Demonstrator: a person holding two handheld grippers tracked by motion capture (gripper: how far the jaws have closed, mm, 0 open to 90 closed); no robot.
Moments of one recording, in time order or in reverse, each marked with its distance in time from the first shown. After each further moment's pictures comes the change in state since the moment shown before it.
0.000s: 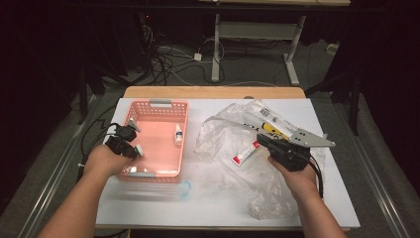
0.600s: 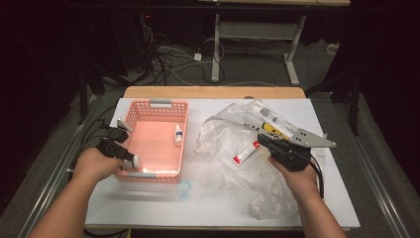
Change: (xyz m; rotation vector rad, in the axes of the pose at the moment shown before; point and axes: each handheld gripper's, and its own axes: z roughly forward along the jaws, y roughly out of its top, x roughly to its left) left arm 0.002 -0.027 -0.021 0.024 -0.085 -0.004; right arm 0.000 0.000 -0.001 -0.004 -0.002 0.002
